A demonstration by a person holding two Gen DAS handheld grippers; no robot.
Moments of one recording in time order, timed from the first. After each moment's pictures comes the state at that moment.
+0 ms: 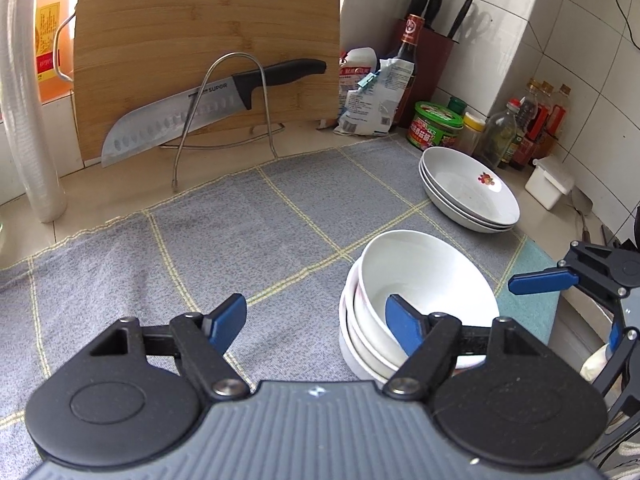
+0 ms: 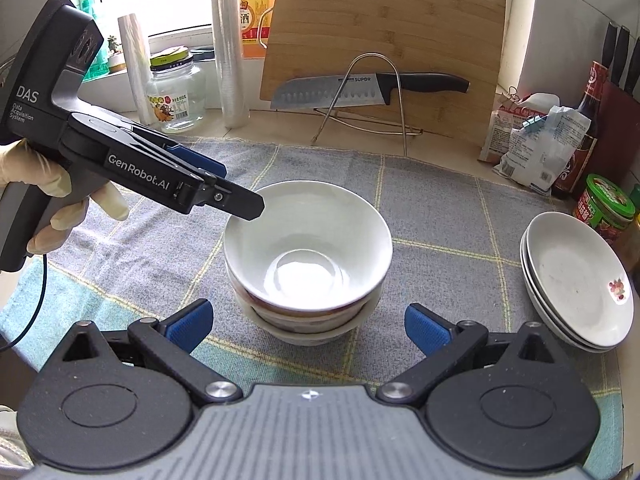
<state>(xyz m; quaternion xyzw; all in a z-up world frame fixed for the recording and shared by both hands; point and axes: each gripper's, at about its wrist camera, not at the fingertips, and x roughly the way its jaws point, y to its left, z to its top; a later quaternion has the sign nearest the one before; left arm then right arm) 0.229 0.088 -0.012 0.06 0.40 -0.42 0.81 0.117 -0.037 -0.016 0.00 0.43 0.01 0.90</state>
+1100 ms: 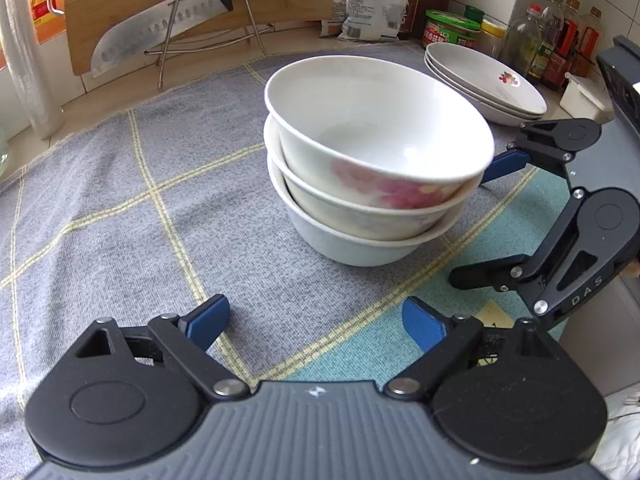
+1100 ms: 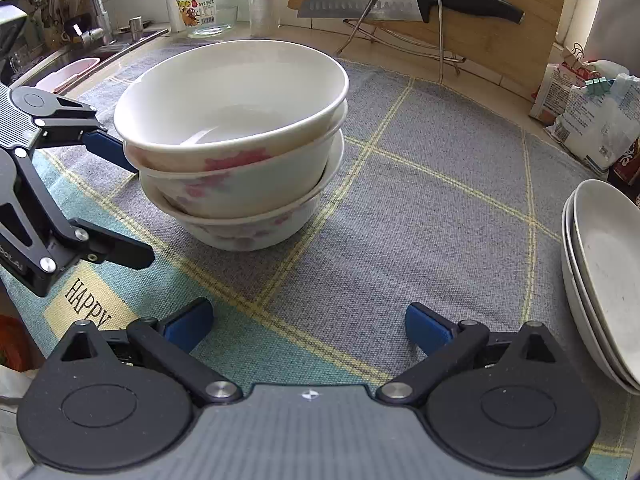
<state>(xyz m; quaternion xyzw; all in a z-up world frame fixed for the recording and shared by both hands) 0.146 0.049 -0.072 0.14 0.44 -0.35 0.82 0.129 -0.102 -0.095 -0.07 0.48 0.11 0.87</state>
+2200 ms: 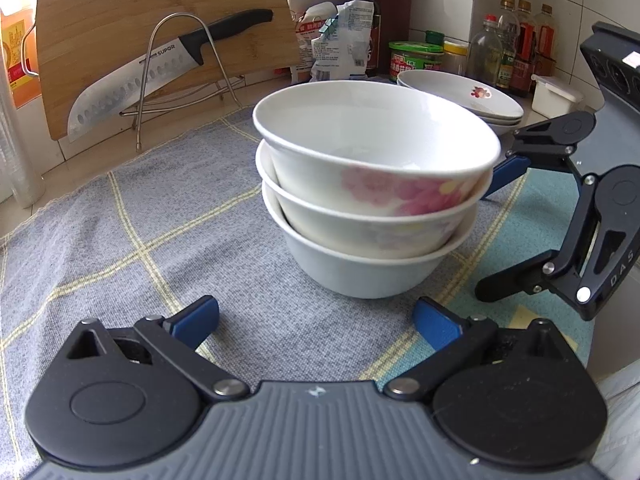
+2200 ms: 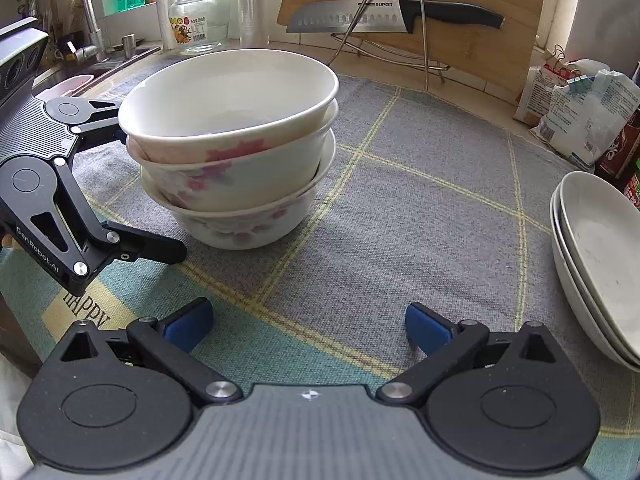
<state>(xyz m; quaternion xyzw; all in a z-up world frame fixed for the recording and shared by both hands) 0.145 0.056 -0.091 0.15 0.34 -0.40 0.84 0.122 -0.103 -0.096 -0.06 0.47 0.10 0.88</state>
